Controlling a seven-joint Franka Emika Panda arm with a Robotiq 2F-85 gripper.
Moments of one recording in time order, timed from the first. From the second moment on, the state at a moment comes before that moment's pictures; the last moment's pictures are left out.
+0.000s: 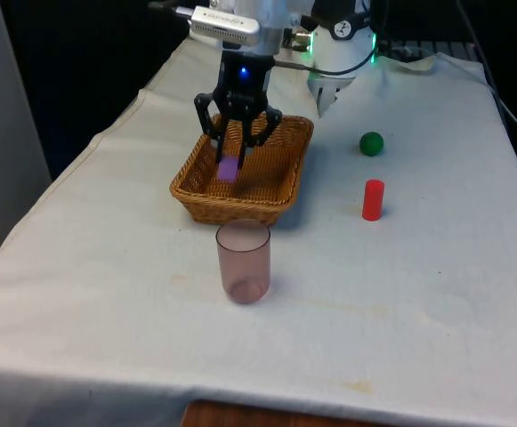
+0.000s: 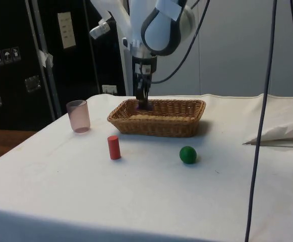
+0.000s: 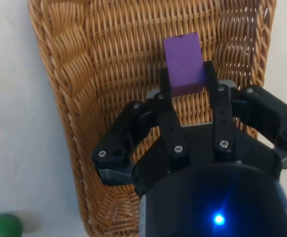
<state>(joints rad) 0.22 0.36 -0.44 -2.30 -0.03 2.87 -0.25</state>
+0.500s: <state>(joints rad) 0.22 0.40 -0.44 -2.30 -0.02 2.91 -0.24</state>
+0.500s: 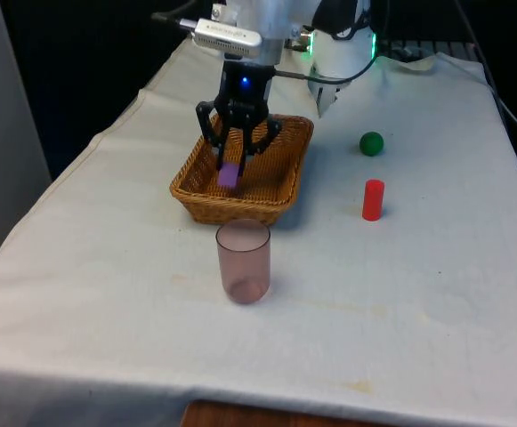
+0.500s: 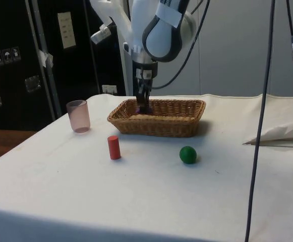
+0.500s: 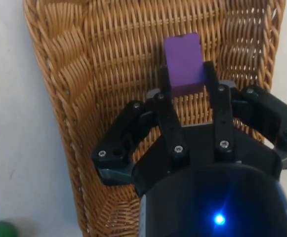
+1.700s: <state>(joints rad) 0.22 0.38 -0.43 -2.31 0.11 2.86 -0.33</state>
